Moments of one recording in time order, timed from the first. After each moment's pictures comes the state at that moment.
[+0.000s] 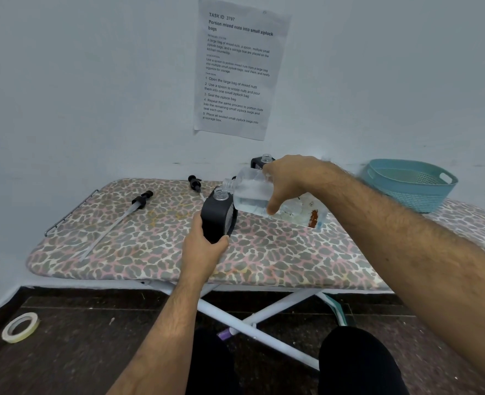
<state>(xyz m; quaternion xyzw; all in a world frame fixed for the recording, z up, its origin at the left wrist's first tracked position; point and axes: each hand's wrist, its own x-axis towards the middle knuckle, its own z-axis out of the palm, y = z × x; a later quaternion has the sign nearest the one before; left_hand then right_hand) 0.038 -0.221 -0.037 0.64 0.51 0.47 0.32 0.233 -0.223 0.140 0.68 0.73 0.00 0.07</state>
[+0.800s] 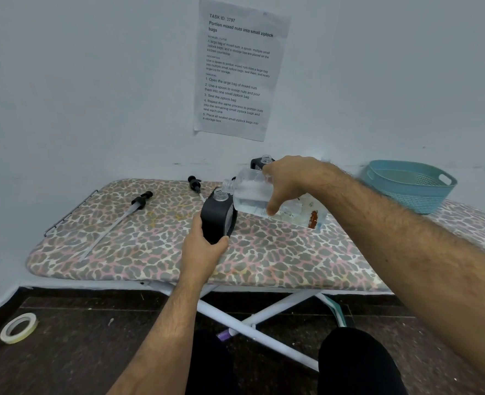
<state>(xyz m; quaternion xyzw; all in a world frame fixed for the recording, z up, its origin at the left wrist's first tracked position) 0.038 -0.220 -0.038 0.64 0.51 0.48 0.32 0.231 -0.223 0.142 0.68 0.73 0.00 0.08</state>
